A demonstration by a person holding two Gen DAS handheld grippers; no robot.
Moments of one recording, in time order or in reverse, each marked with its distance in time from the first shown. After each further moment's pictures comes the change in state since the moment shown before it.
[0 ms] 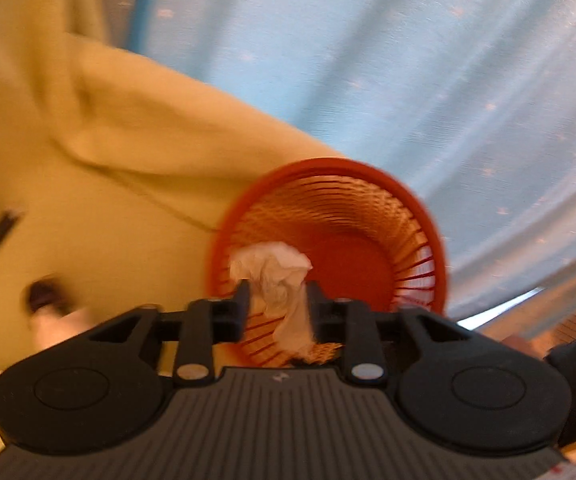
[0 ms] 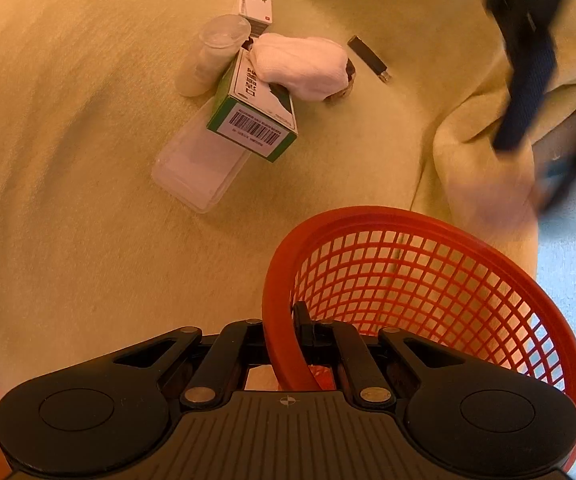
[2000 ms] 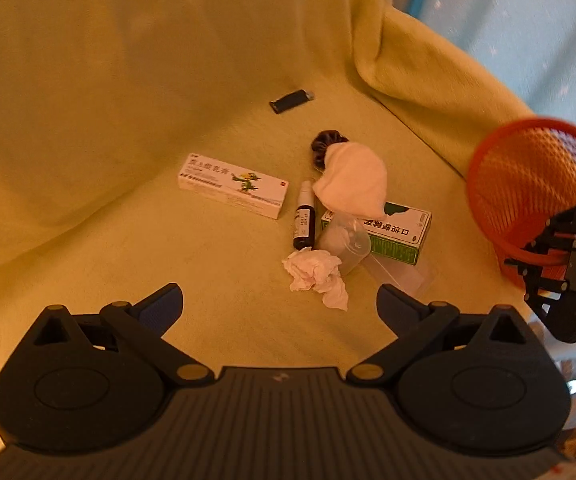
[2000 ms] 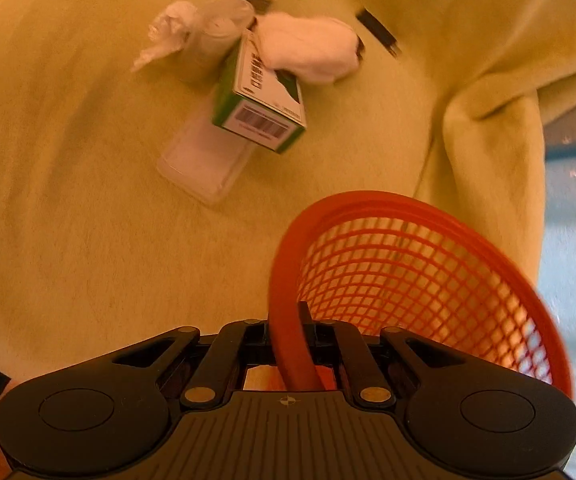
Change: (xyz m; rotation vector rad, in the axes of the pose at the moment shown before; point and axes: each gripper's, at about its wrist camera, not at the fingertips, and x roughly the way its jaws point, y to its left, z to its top) left arm -0.117 0.062 -0.186 -0.346 -0.042 0.586; right arm -0.007 0.001 0.020 -0.002 0.129 0.020
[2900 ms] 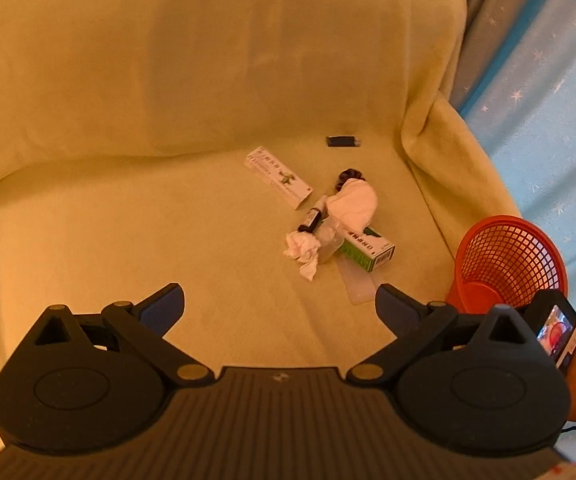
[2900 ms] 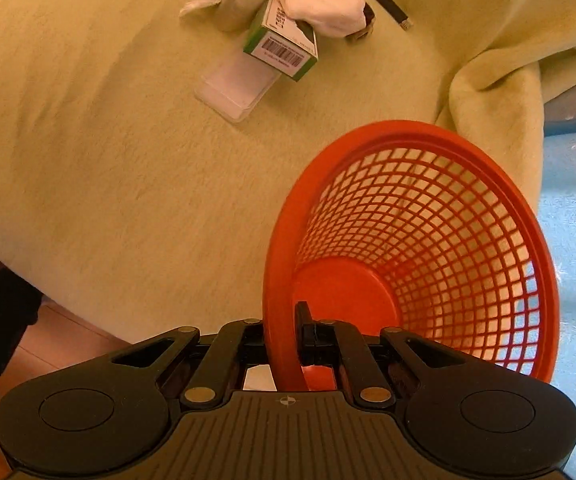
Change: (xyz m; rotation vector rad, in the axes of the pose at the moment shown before) left arm -0.160 -0.046 -0.046 -0.428 -0.083 0.119; right arm -0.024 -0.014 -0.069 -0.058 0.046 0.060
